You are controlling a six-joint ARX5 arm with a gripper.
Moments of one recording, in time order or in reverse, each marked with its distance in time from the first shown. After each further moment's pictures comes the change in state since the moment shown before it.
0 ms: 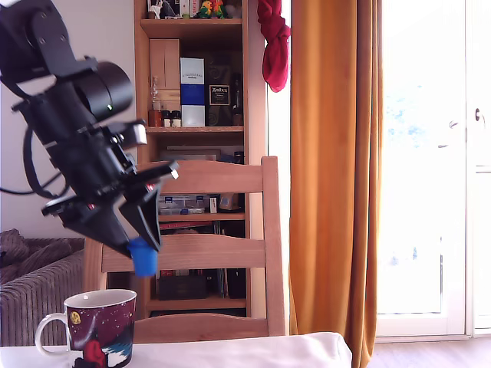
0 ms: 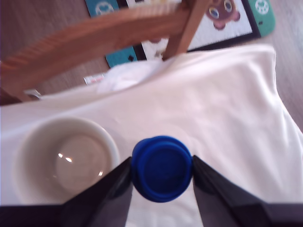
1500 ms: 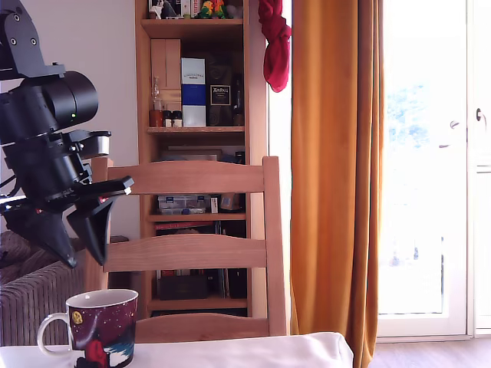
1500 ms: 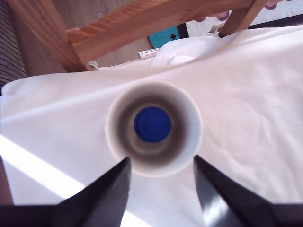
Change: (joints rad) arm 0.103 0.000 0.000 -0.123 -0.099 0.100
